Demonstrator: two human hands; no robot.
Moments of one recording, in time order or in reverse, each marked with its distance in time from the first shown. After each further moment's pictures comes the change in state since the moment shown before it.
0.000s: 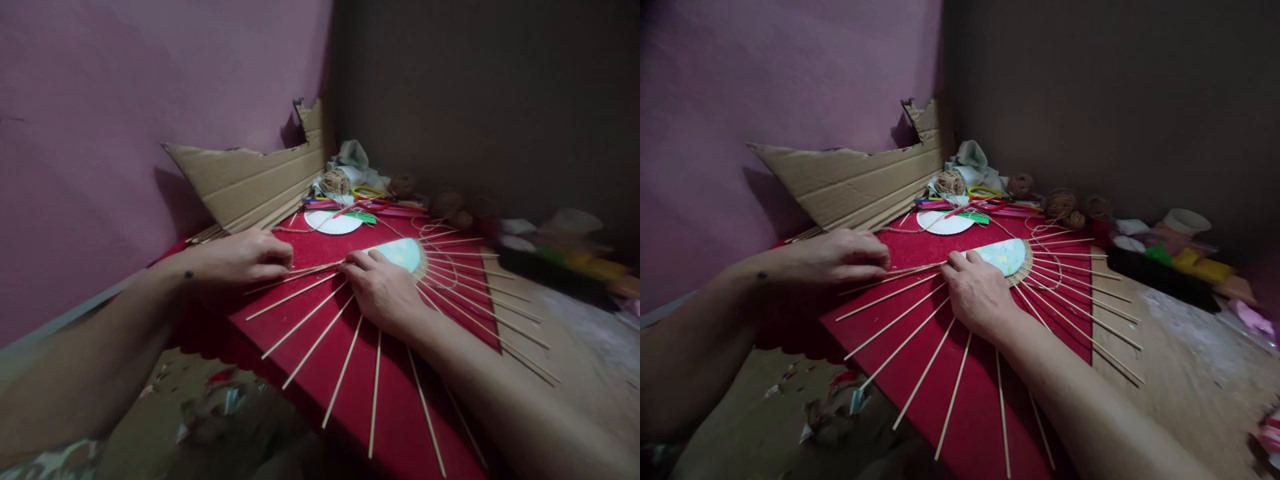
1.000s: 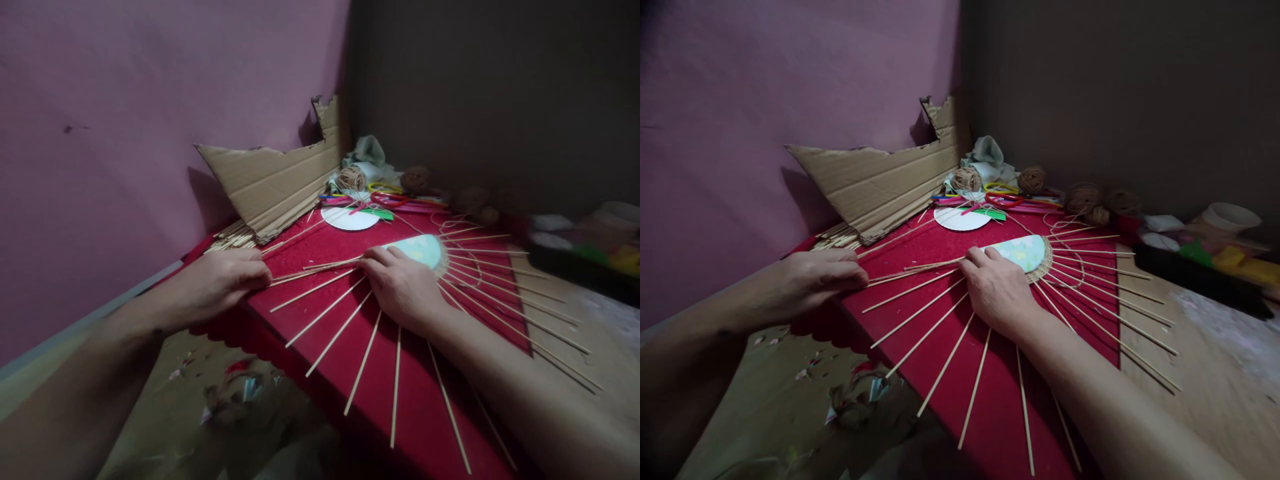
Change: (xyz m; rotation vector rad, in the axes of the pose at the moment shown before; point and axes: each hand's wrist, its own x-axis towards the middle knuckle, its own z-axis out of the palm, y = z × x) left_hand -0.070 0.001 0.023 0.083 0.227 -0.056; right_hand -0.002 0.001 0.006 -0.010 0.113 -0.023
